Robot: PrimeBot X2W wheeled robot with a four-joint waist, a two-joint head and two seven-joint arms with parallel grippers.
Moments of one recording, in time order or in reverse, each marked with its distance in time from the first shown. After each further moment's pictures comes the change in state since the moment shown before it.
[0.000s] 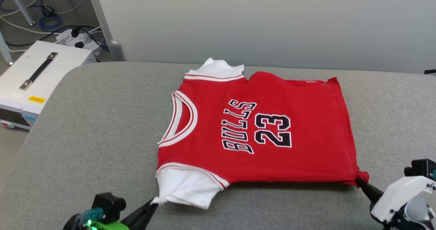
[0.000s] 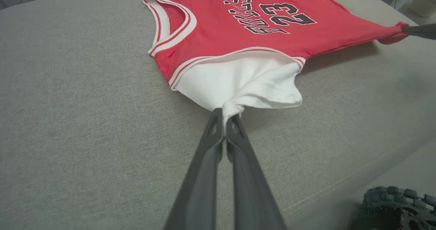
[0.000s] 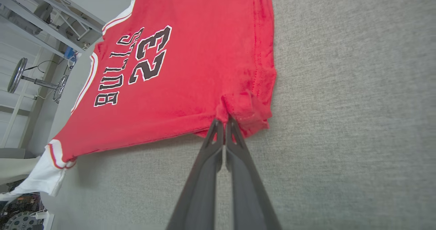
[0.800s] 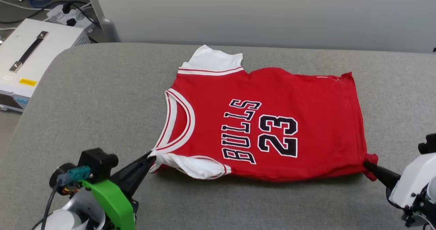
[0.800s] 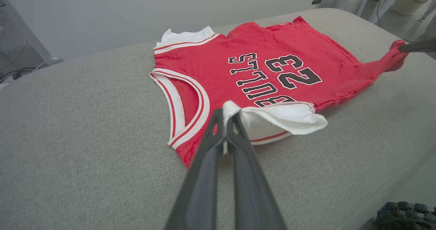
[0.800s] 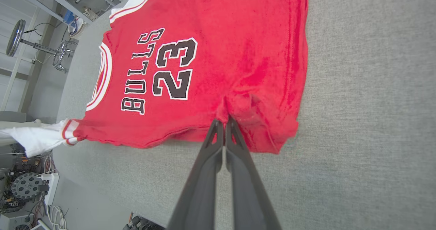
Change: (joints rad) left arm -0.118 0.097 0.043 -0.215 -0.029 0.001 0.094; right arm 0.078 0.071 -0.227 -0.440 -0.106 0.000 0.451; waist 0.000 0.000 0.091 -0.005
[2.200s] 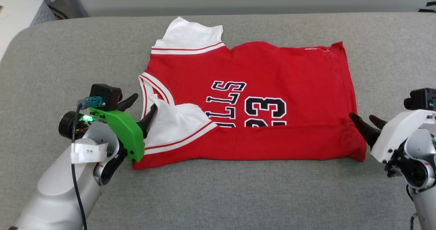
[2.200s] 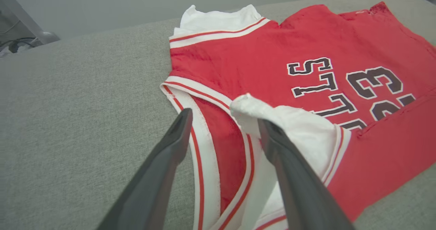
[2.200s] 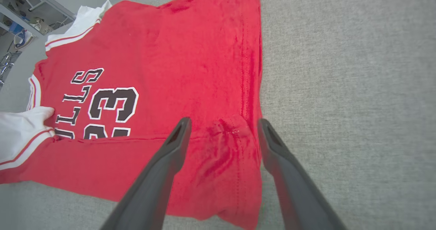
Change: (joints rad) left arm -0.507 -0.220 -0.148 0.683 -0.025 -0.032 -0.067; right arm -0.347 -0.063 0.203 0.376 -0.115 0.000 -0.318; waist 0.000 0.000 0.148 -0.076
